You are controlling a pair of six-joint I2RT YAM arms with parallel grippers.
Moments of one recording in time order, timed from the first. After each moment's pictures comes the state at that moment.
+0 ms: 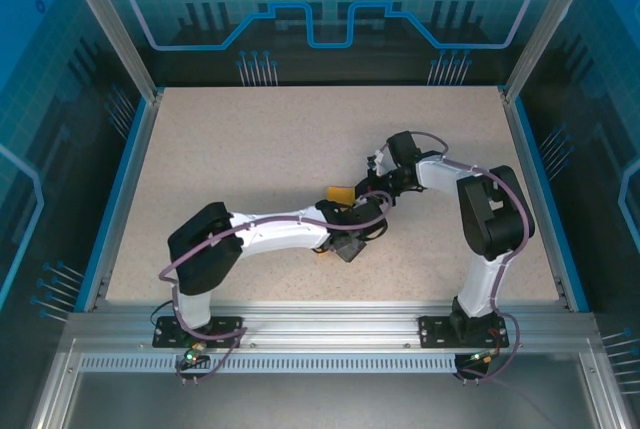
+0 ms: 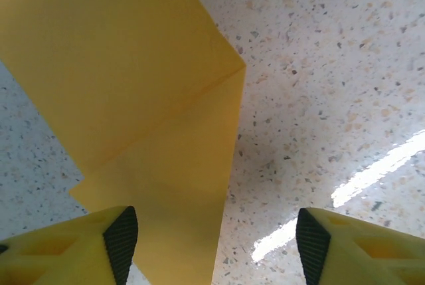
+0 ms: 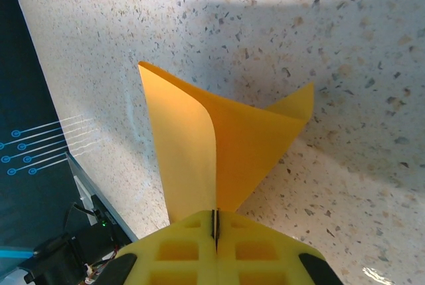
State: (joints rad) left arm -1.06 1.89 1.32 -0.76 -0.35 -0.33; right arm 0.31 1.87 1.12 -0.46 -0.76 0.53
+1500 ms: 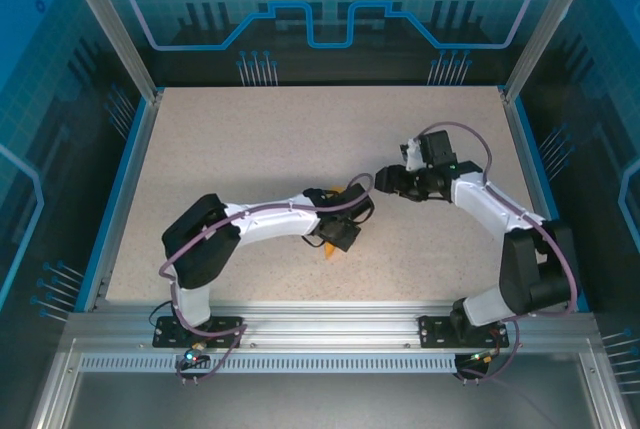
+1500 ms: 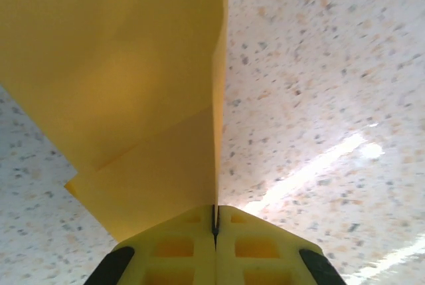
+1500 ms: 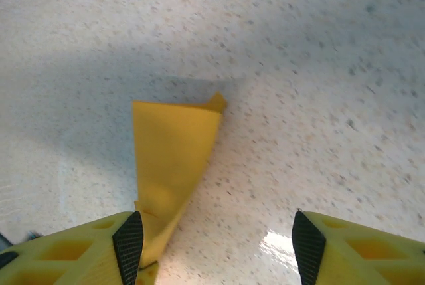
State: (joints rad) left arm -0.92 1.86 1.26 -0.65 -0.06 -0.41; right arm 0.23 1.45 0.93 -0.48 -0.43 0.44
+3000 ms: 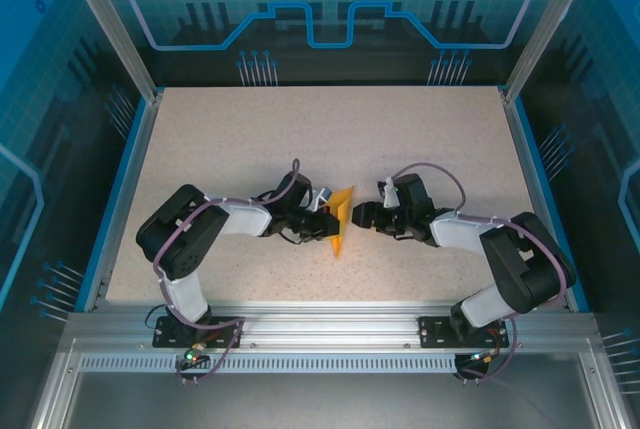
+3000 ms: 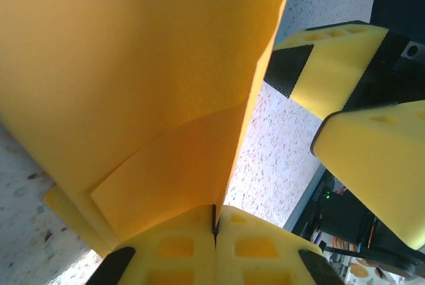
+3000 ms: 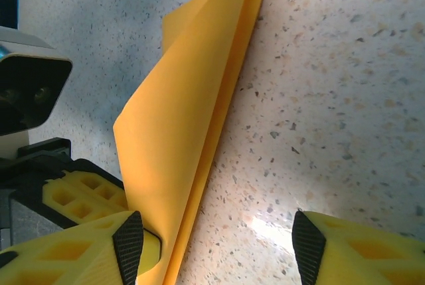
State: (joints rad) left arm -0.59 1.80 0.77 0.19 0.71 -0.87; right arm 0.44 1.51 0.55 0.13 -0.47 0.67
